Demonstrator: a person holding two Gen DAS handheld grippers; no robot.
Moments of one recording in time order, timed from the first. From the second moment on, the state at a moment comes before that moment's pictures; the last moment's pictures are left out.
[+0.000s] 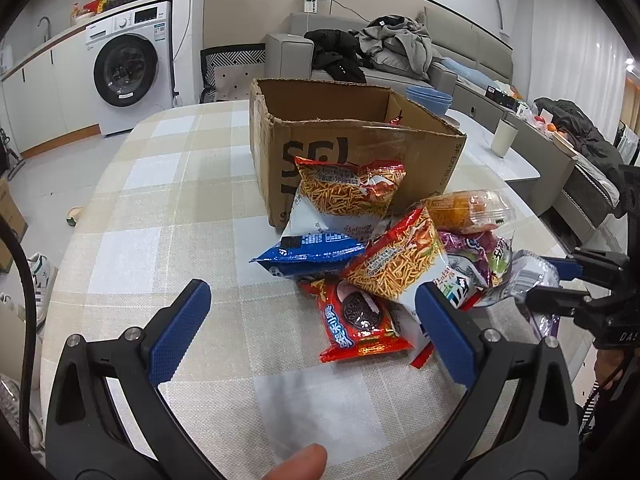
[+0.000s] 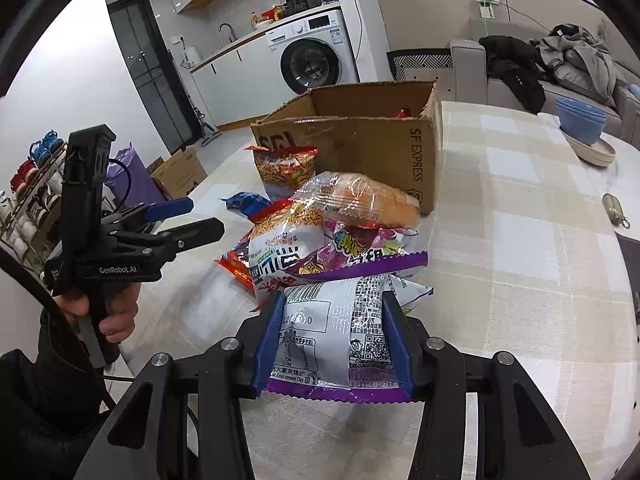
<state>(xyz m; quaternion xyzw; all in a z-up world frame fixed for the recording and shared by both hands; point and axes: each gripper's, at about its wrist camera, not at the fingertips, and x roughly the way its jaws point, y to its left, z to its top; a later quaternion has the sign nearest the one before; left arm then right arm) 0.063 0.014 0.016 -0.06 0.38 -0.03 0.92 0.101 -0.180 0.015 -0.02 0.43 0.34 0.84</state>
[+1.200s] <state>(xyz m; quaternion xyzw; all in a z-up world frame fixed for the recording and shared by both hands) 0.108 -0.011 -0.048 -0.06 0.45 -0.03 0.89 0.102 -0.221 0.056 0.07 0.32 0.32 0.89</state>
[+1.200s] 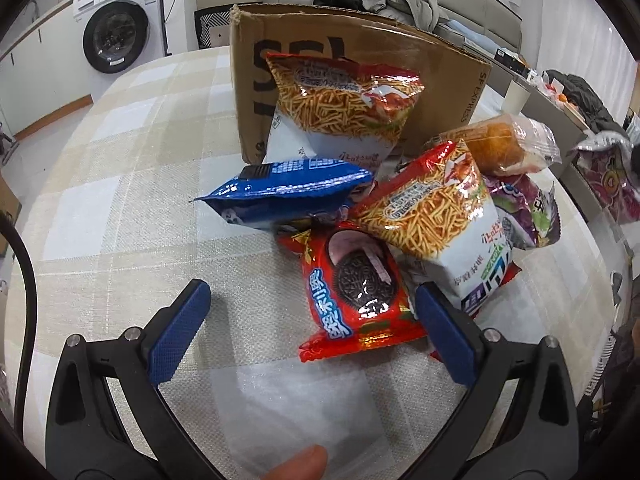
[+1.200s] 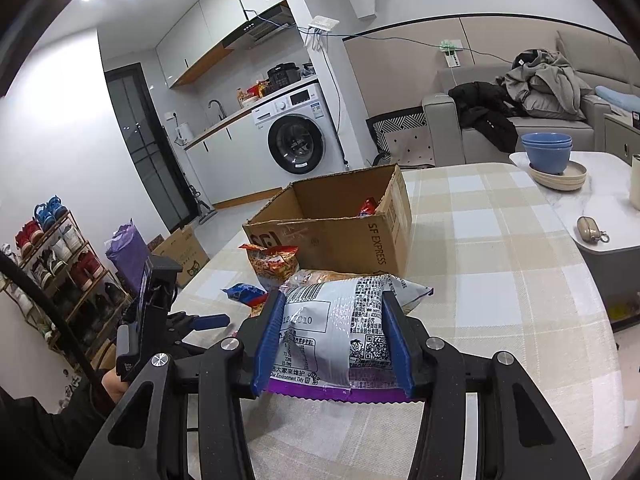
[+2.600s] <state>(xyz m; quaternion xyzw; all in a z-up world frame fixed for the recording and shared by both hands) 0.036 -0.013 -0.019 -0.07 0.41 -0.10 0.91 0.101 -0.218 0.051 0.07 0.32 0.33 0.89</state>
